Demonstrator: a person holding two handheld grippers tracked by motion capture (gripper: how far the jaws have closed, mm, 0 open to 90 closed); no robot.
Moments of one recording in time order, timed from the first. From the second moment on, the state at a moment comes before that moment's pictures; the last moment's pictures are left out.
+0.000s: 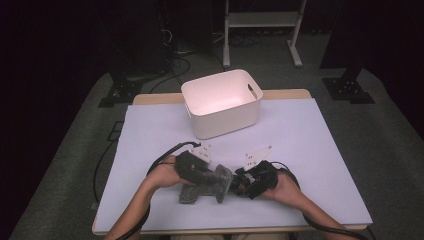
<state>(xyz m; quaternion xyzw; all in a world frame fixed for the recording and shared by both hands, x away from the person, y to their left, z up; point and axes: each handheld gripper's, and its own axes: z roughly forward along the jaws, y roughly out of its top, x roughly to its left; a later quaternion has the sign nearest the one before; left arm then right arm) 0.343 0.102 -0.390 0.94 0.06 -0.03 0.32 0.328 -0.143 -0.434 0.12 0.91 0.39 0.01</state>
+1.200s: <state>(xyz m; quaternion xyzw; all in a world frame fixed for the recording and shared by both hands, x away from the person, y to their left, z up) 0.337 0.104 -0.399 0.95 0.06 -0.04 0.31 0.313 -0.148 -0.425 0.13 0.92 0.38 0.03</state>
